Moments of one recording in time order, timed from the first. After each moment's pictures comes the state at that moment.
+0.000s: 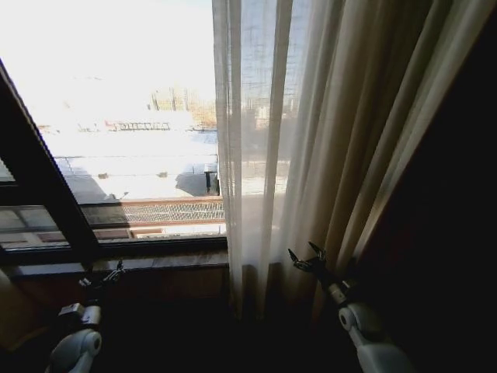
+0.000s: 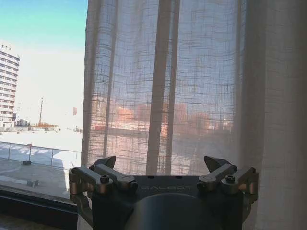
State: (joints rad) left arm 1.32 -1.13 -0.84 -1.58 -0.55 -0.20 0.00; right arm -1.20 1.16 0.57 1.70 0.37 0.12 -0.33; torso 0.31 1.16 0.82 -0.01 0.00
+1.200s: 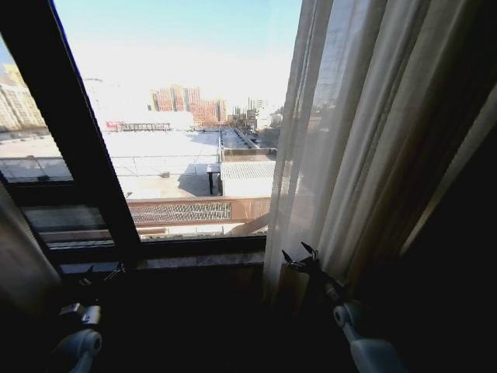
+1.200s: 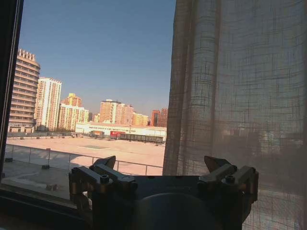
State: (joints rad) left arm 1.32 -1.13 -0.84 -1.58 -0.55 -0.20 0.00; right arm -1.14 1.19 0.54 1.63 0.37 0.16 -0.39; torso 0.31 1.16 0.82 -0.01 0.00
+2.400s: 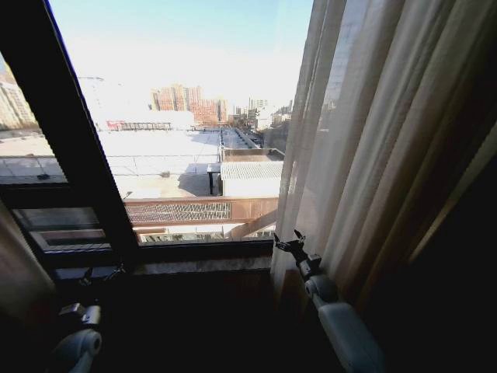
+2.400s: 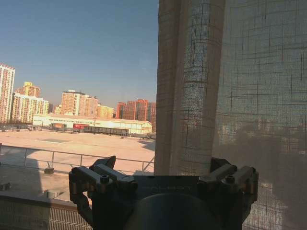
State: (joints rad) left arm 1.32 -1.13 -0.84 -1.58 -0.55 -0.20 0.00; right arm -0.82 1.25 0.32 1.36 0.29 0.12 -0.09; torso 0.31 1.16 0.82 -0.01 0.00
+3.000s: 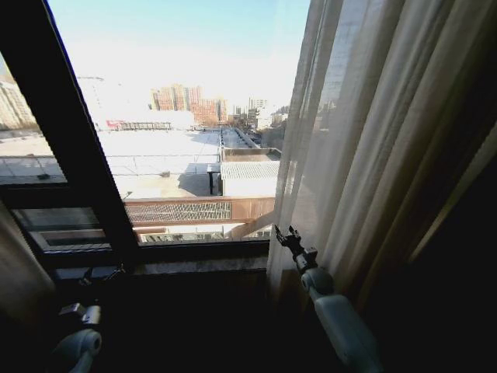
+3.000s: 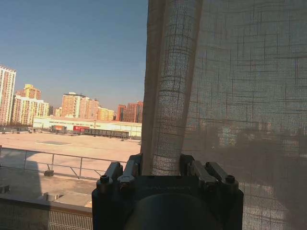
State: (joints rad) left arm 1.32 -1.13 -0.84 -1.58 -0.55 -0.20 0.00; right arm -0.81 1.24 0.31 1.38 0.30 0.12 -0.08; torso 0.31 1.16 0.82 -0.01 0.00
